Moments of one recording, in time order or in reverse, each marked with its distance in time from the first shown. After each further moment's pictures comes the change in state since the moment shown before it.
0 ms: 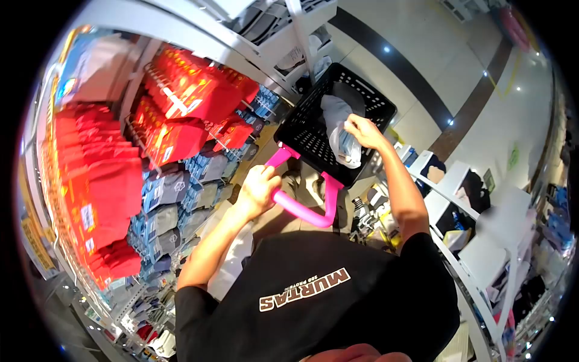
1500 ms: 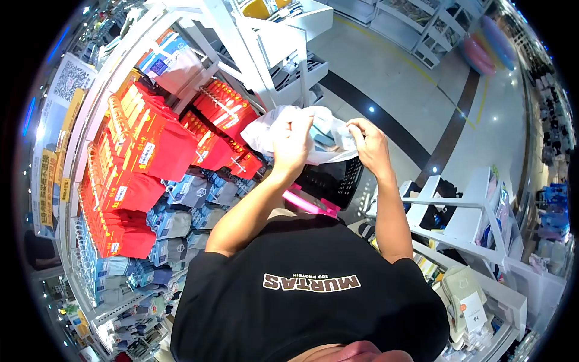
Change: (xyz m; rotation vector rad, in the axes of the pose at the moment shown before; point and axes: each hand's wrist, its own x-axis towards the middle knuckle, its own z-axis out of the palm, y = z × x) left_hand 0.102 0.139 -0.137 -1.179 0.894 -0.053; right_hand -0.139 -0.269 -0.076 -0.064 0.654 -0.206
